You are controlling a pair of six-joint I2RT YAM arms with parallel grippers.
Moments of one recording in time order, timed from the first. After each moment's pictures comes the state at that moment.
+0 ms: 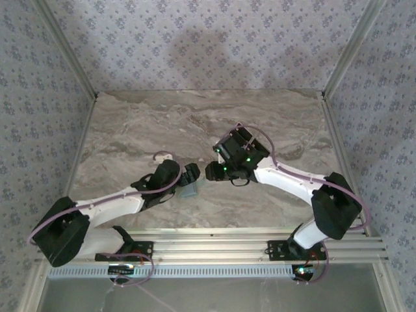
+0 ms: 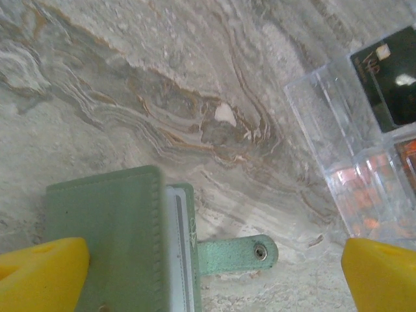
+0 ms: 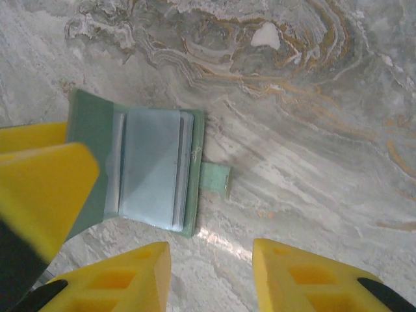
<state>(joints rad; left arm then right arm) -0.79 1.26 0.52 0.05 -0.18 -0.99 0.79 1.51 1.02 -0.46 -0.15 0.62</state>
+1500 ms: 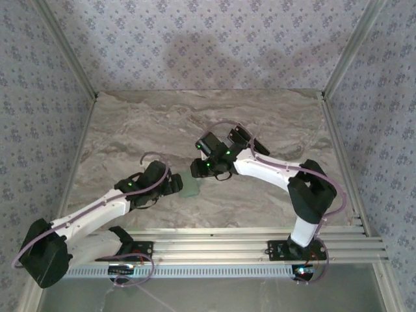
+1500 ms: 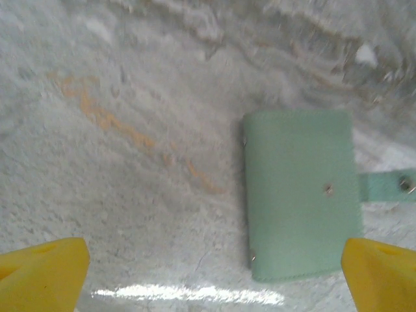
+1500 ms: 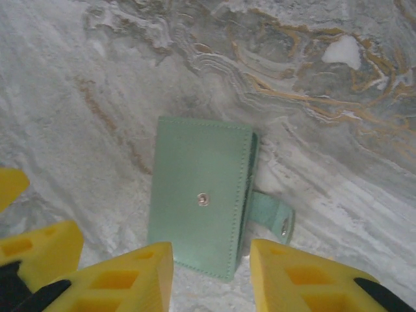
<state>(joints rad) -0.71 1.04 0.58 -0.54 -0.20 -0.87 0.86 1.75 1.27 -0.52 -0.14 0.58</state>
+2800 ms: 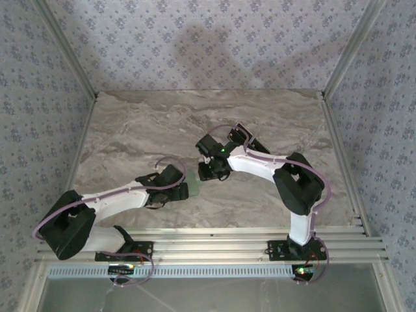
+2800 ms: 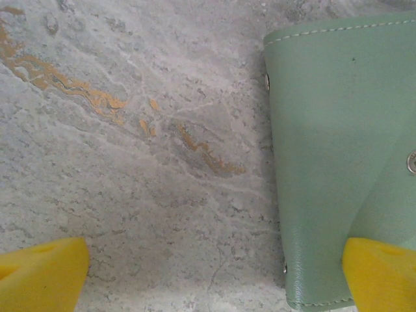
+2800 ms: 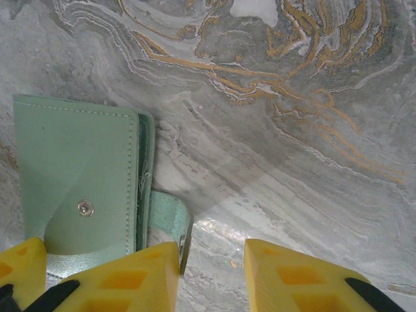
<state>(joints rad) -0.78 1.31 0.60 -0.47 -0.23 -0.82 0.82 1.86 1.30 -0.62 -0.08 0.51</state>
